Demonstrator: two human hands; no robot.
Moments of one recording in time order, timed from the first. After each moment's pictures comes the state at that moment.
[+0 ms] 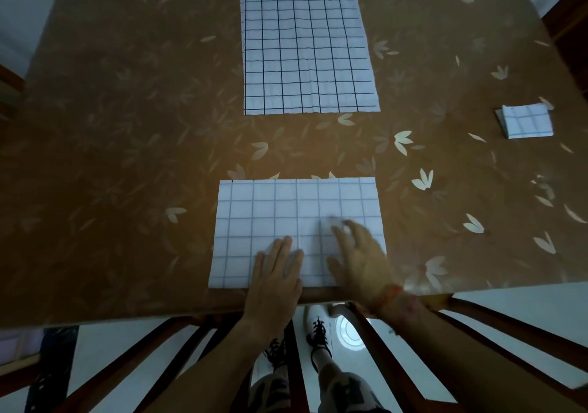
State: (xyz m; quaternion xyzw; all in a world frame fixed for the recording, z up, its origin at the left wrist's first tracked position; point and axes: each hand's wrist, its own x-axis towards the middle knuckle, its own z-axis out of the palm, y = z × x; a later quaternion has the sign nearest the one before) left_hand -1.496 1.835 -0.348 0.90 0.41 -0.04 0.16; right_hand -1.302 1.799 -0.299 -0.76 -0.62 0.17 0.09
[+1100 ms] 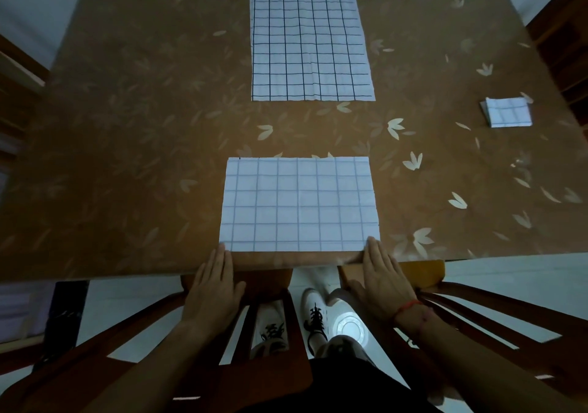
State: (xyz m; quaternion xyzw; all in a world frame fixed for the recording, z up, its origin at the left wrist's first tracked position) left_hand -1.615 1.801 -0.332 0.82 0.52 -0.14 0.19; right_hand -1.301 1.694 -0.315 -0.76 -0.60 0.21 -0.14
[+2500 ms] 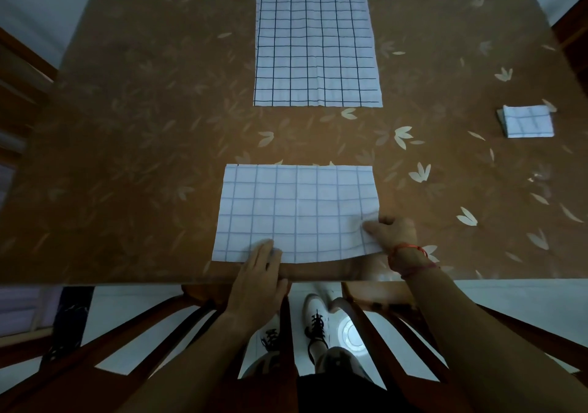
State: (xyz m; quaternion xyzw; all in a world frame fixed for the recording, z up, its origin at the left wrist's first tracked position) left_hand -1.521 1.805 -0.323 0.85 0.47 -0.02 0.23; right_hand -1.245 1.805 -0.292 -0.86 -0.14 0.41 0.28
